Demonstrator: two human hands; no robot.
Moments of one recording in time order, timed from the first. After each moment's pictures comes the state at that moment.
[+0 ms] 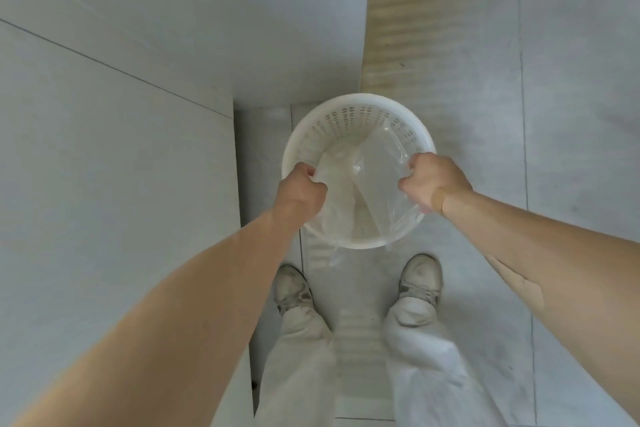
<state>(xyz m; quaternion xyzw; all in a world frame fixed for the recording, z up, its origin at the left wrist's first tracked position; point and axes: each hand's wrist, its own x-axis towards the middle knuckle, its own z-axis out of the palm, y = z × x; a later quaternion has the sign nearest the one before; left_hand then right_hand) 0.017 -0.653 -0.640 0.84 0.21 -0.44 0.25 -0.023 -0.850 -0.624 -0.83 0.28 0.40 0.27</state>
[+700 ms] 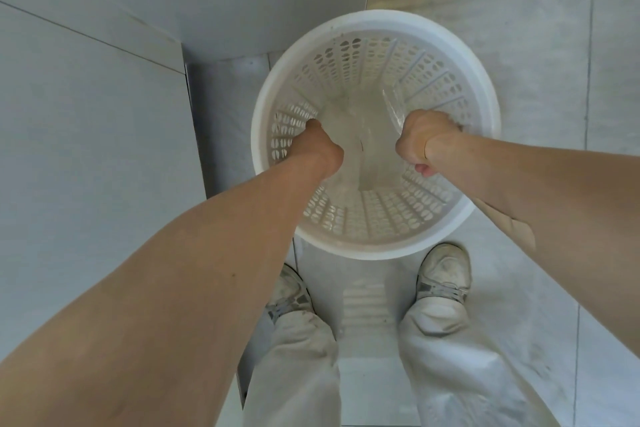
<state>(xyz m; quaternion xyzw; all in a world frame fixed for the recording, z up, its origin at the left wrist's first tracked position) 0.042 -0.676 -0.786 0.85 0.13 -0.48 0.18 0.011 -0.827 -0.773 -0.80 0.30 0.48 0.21</state>
